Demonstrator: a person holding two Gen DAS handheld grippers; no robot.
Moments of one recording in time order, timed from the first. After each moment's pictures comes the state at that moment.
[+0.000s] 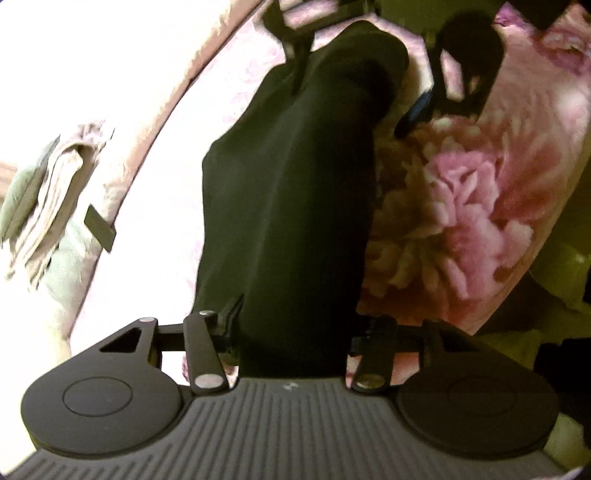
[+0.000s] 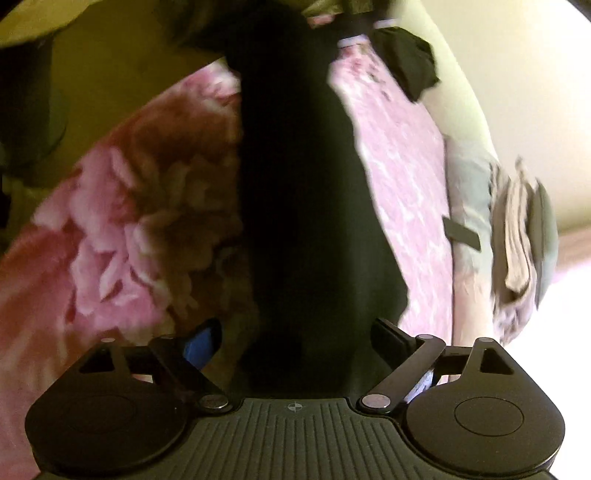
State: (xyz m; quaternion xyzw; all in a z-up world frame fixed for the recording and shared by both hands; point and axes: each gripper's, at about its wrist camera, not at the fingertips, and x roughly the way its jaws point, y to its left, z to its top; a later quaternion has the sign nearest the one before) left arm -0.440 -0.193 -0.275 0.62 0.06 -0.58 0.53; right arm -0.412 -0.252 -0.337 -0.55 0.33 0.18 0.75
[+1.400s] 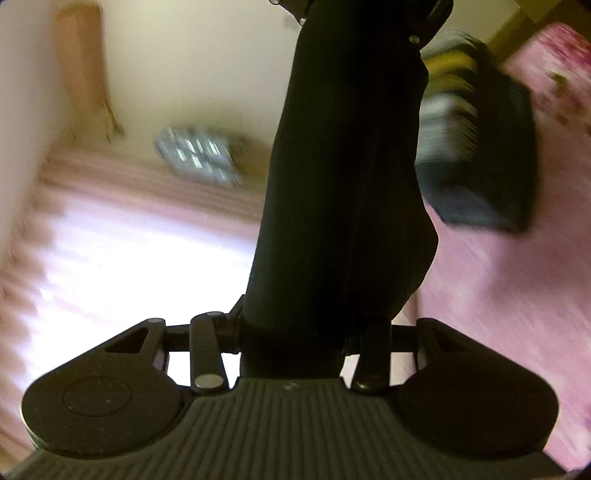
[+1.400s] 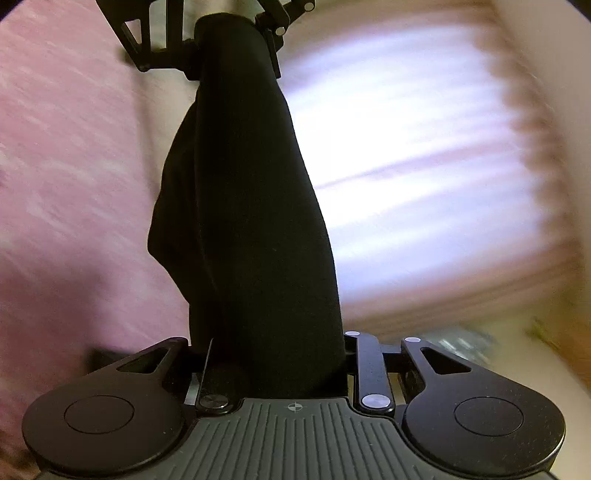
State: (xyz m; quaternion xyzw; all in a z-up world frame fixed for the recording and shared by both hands) left arm -0.442 -0.455 0.051 0.48 -0.39 -0.62 0.49; right arm -0.464 -0.438 0.075 -0.45 0.42 -0.35 0.71
